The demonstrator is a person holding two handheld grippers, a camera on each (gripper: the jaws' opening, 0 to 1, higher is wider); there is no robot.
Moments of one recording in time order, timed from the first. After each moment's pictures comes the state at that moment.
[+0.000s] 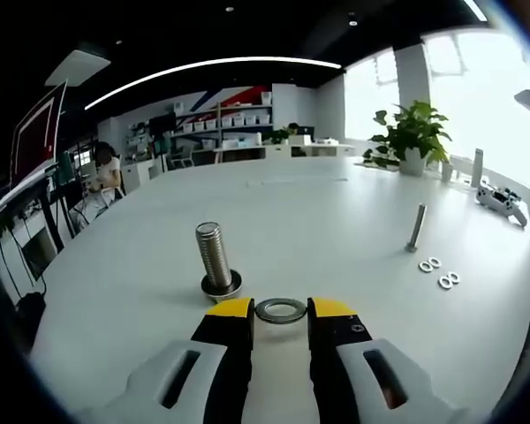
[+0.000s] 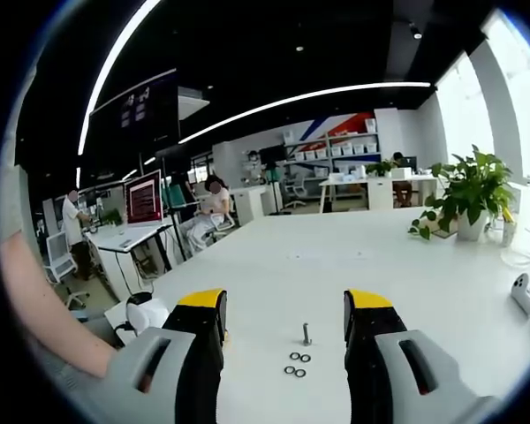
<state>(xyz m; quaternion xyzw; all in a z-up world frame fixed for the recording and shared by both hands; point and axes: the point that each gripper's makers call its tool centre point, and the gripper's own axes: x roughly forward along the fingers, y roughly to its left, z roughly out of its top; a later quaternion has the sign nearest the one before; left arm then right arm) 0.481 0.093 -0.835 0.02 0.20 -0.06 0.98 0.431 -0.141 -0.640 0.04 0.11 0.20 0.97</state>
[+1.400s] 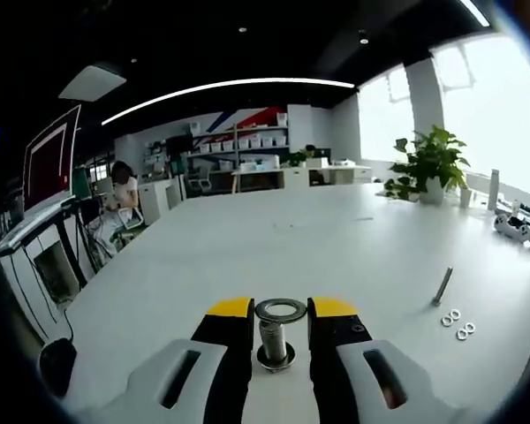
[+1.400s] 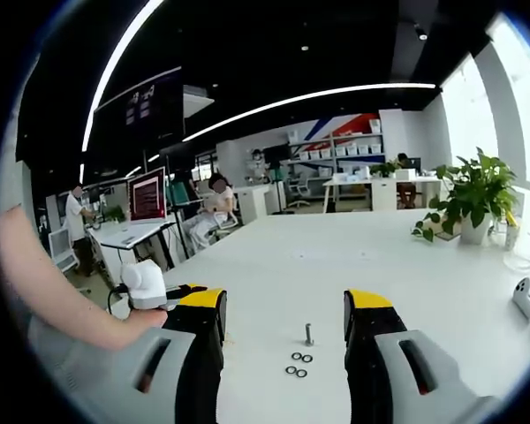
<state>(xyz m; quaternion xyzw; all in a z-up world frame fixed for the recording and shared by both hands) 0.515 0.132 -0.771 0.02 0.15 -0.02 0.99 0.429 -0.137 -0.638 0.04 0.11 0.21 0.97</state>
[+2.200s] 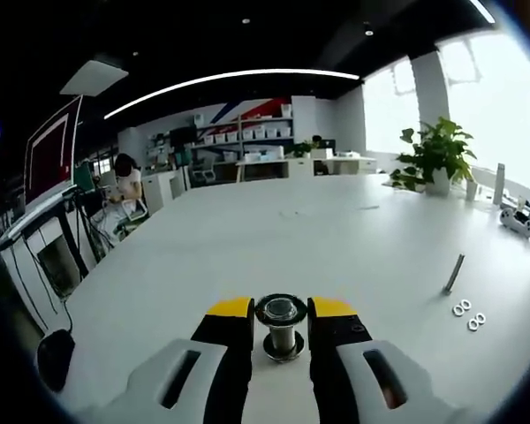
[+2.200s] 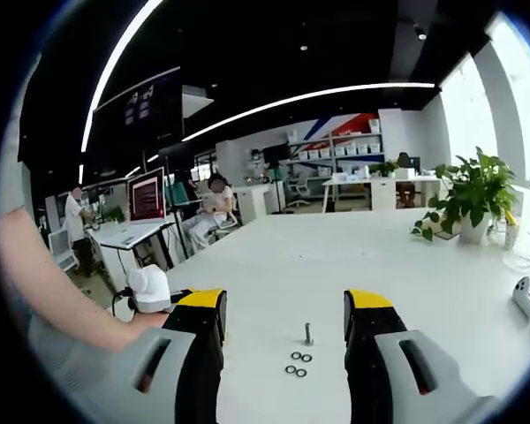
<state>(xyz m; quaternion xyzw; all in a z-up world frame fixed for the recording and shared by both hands) 0.514 0.139 -0.788 0.02 0.17 -0.01 0.98 0.429 -0.138 -0.638 0.04 0.11 0.21 0.97</state>
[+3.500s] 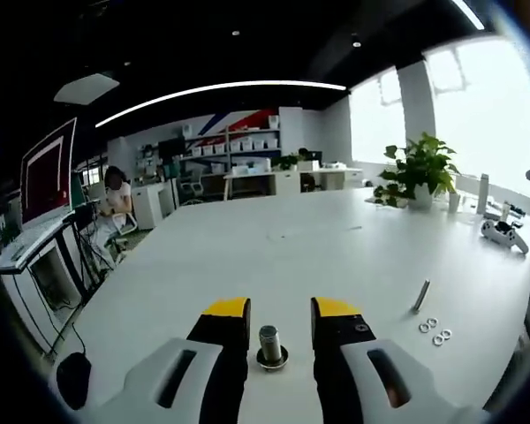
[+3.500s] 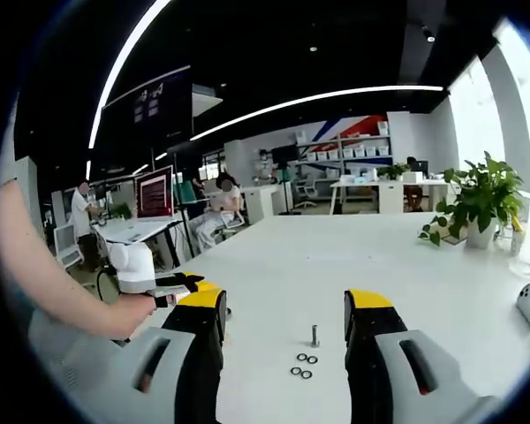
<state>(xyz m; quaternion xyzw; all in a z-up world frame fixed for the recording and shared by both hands) 0.499 0.131 -0.725 0.02 0.14 -0.04 0.99 0.427 -0.129 -0.637 0.03 0.11 0.23 0.97</state>
